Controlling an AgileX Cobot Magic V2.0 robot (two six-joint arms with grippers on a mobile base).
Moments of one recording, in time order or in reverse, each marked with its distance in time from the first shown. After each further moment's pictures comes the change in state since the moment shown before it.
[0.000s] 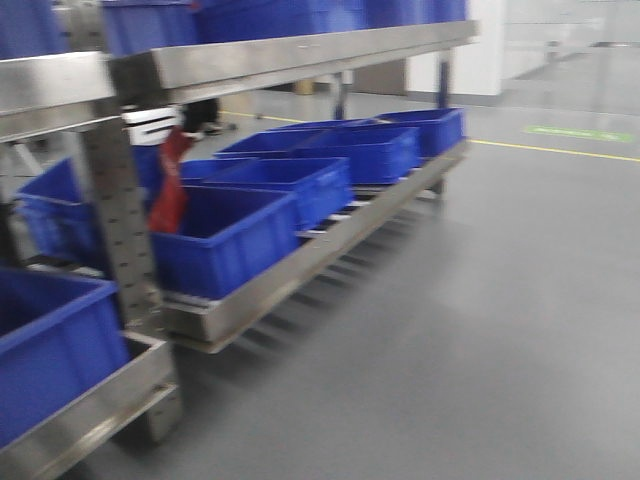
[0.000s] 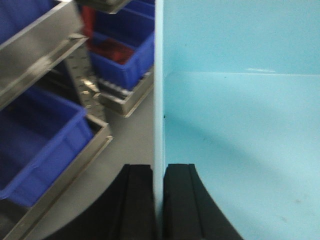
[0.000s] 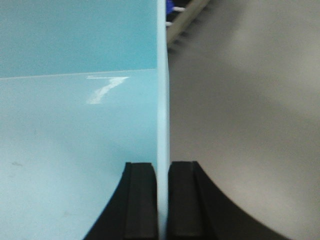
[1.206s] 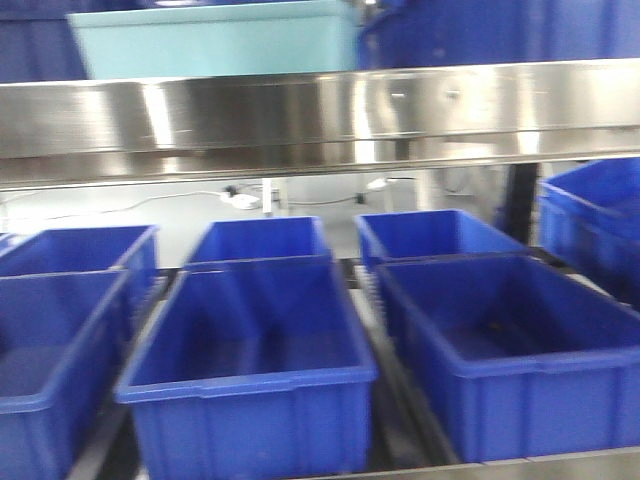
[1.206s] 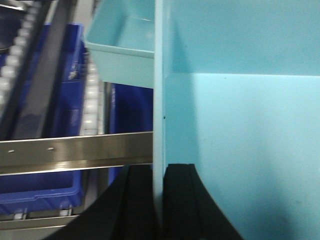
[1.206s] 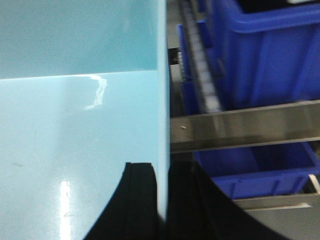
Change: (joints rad) left arm 0.000 0.000 0.000 0.006 0.002 0.000; right arm 0.000 0.000 0.000 0.002 -0.005 0.000
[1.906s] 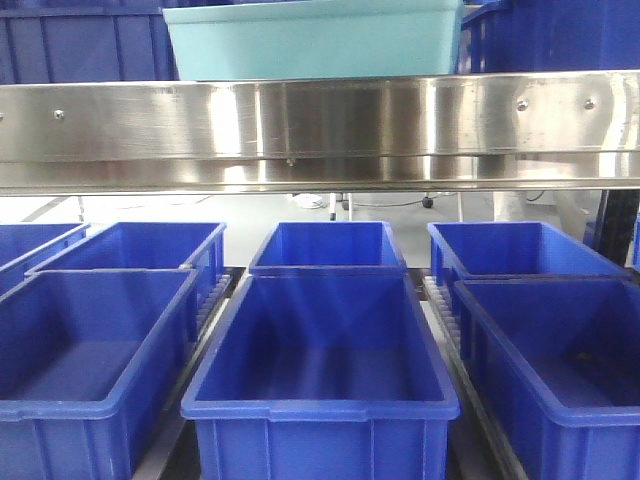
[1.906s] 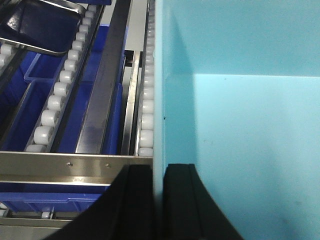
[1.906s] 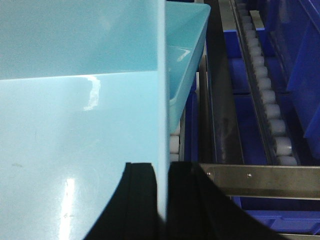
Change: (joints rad) left arm 0.000 0.000 0.000 0.002 0.000 0.000; right arm 0.000 0.000 0.000 0.000 0.000 0.002
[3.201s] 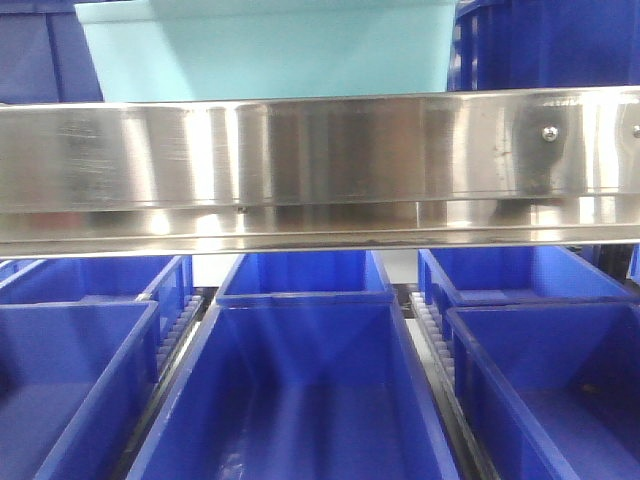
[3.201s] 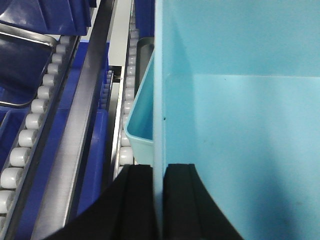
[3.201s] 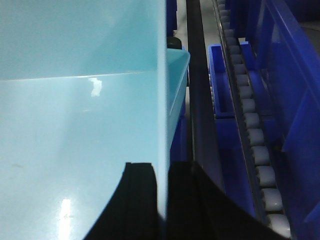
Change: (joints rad) left arm 0.000 0.000 0.000 0.000 -0.002 0.000; right arm 0.000 0.000 0.000 0.000 0.000 0.000
